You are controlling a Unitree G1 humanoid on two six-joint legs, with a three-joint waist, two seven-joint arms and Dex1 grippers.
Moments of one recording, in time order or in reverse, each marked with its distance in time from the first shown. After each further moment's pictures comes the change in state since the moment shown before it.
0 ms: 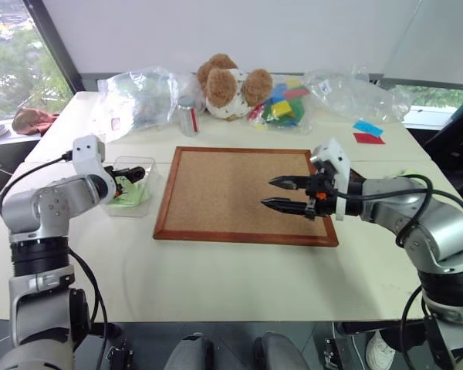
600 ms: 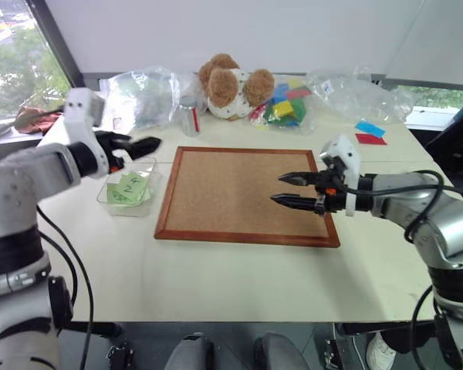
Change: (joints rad) left arm 0.018 0.115 -0.029 -0.358 -0.194 0.094 -0.399; right arm 0.029 -0.082 -0.051 0.041 -0.008 -0.028 0.027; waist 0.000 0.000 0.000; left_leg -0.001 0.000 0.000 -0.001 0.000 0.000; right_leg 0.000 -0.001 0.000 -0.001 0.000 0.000
